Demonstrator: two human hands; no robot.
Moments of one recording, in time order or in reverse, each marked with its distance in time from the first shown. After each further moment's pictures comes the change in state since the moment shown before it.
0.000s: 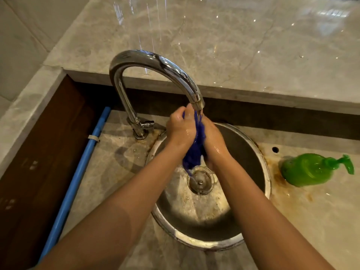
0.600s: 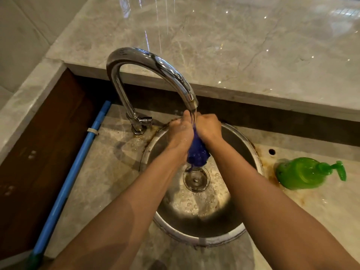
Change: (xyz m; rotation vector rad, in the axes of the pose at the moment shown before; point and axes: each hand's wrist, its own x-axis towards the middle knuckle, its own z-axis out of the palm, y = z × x) left_hand -0.008 -0.014 0.022 -0.353 0.044 -0.341; right_hand 0.032 -0.014 -0.012 -0.318 0.117 0.095
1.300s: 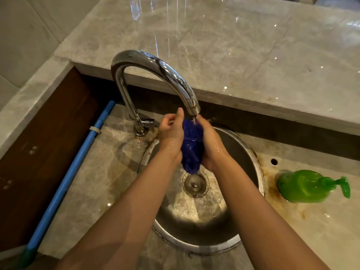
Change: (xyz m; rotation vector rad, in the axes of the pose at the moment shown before) left_hand 0.017 0.006 -0.015 -0.135 0.075 0.088; right_hand -0.018 0.013 -0.002 0.584 -0.320 0.215
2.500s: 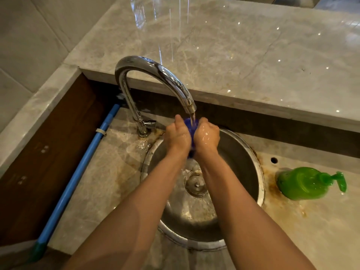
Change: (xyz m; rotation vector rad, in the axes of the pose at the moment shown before) left_hand -0.016 -0.007 0.015 0.217 0.137 0.147; right_hand 0.001 -0.002 0.020 -0.083 0.418 -0.177
